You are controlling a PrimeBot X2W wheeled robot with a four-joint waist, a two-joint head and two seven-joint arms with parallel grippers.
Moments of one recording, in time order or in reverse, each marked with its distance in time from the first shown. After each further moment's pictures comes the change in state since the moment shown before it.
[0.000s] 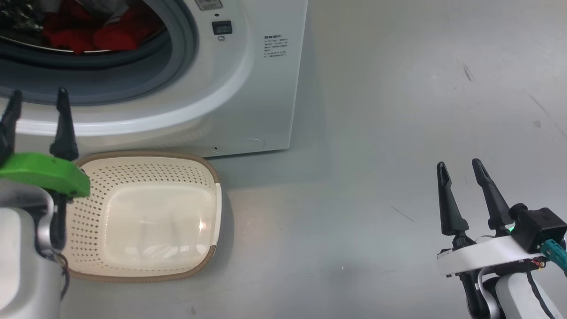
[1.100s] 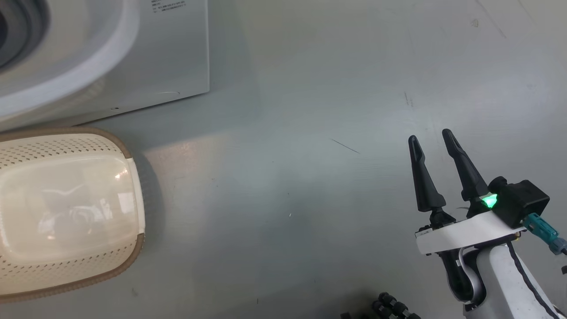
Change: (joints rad) left arm -0.442 0.232 0.084 0.284 0.081 0.076 0.254; right arm -0.131 0.063 0.025 0.044 0.000 0.034 -0.009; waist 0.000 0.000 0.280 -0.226
